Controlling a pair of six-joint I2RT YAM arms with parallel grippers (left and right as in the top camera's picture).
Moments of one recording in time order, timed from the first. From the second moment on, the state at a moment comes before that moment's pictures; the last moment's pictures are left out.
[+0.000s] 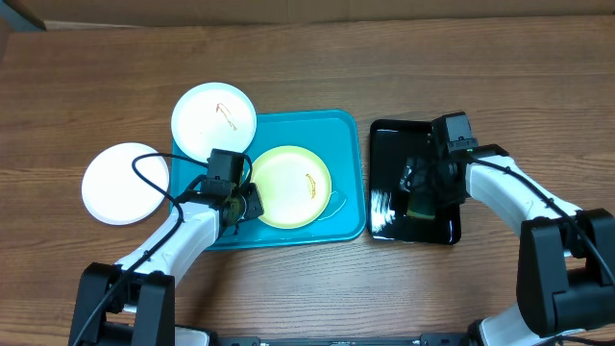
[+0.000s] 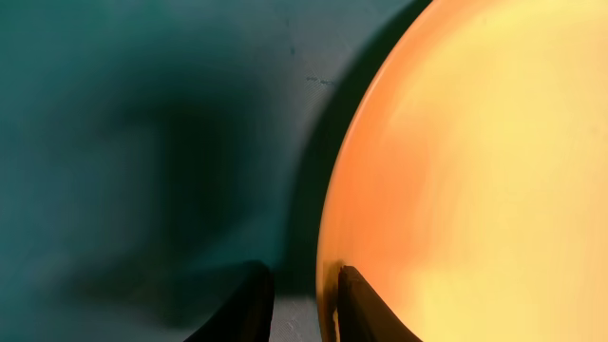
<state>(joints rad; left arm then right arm) -0.20 1.54 0.70 -0.36 0.02 -0.48 0.16 1.74 0.96 -0.56 -0.09 0.40</state>
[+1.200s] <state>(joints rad) -0.20 1.54 0.69 -0.35 0.01 -0.50 0.21 1.74 0.95 -0.61 -0.16 0.38</state>
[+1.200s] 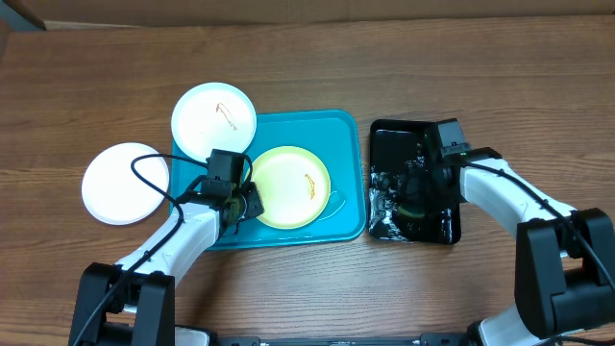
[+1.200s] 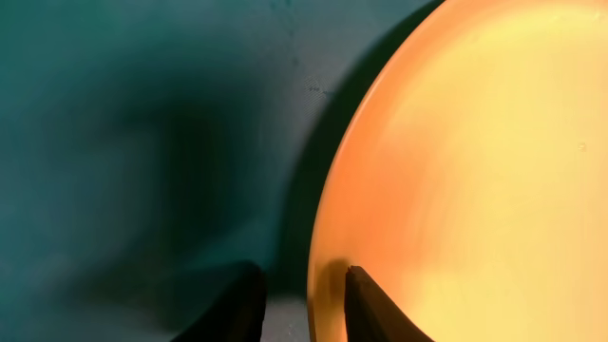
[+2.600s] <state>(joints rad) -0.20 1.54 0.69 -0.33 -0.03 -0.50 0.32 1.76 1.02 -0.77 0.08 0.45</state>
